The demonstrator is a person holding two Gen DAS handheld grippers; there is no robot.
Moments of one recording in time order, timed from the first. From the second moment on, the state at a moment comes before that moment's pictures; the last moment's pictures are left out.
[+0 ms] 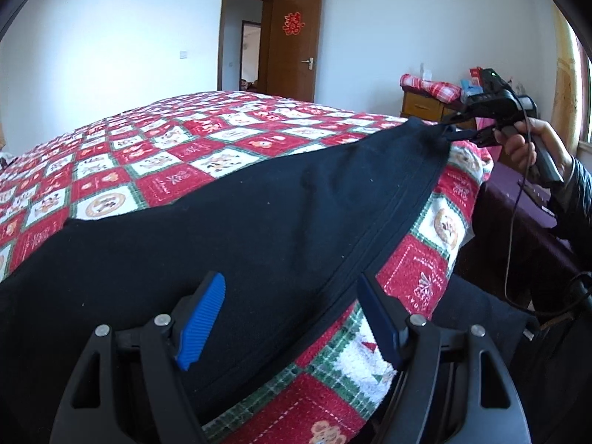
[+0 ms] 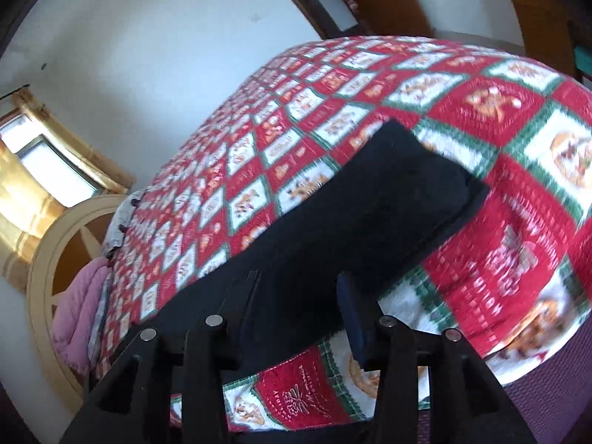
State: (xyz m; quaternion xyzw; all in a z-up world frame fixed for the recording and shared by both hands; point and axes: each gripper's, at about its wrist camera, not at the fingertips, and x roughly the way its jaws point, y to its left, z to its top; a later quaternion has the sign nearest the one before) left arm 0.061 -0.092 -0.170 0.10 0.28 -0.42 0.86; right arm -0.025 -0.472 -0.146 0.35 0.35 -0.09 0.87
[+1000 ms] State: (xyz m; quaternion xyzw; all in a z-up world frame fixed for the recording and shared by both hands) left arm 0.049 -0.101 -0.177 0.13 0.28 -0.46 0.83; right arm -0.030 -0.483 -0.159 0.36 0.31 -0.12 0.87
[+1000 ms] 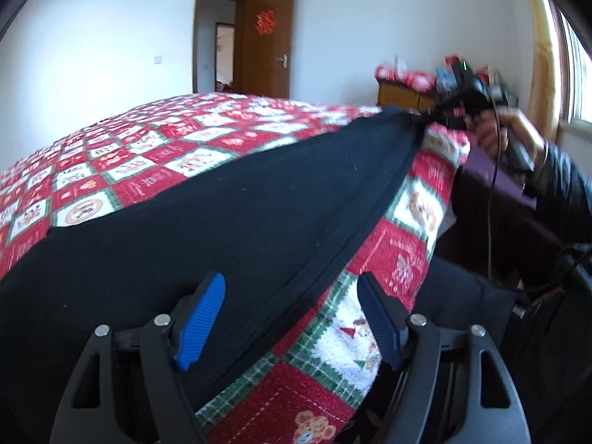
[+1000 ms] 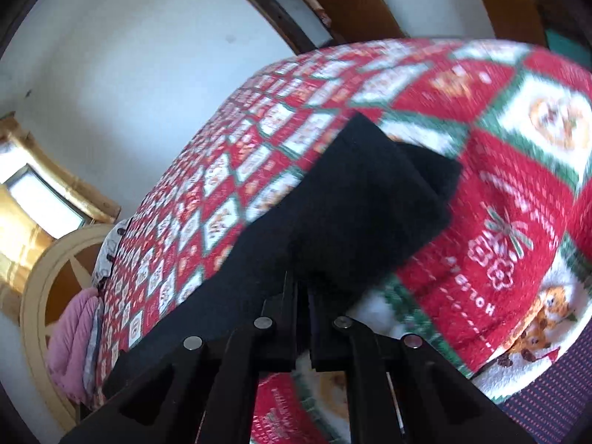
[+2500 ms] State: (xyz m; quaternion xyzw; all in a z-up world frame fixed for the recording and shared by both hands) left arm 0.063 -0.075 -0.167 0.05 0.27 -0.43 0.86; right arm -0.071 -0.536 -0.136 0.36 0.26 -0.20 0.87
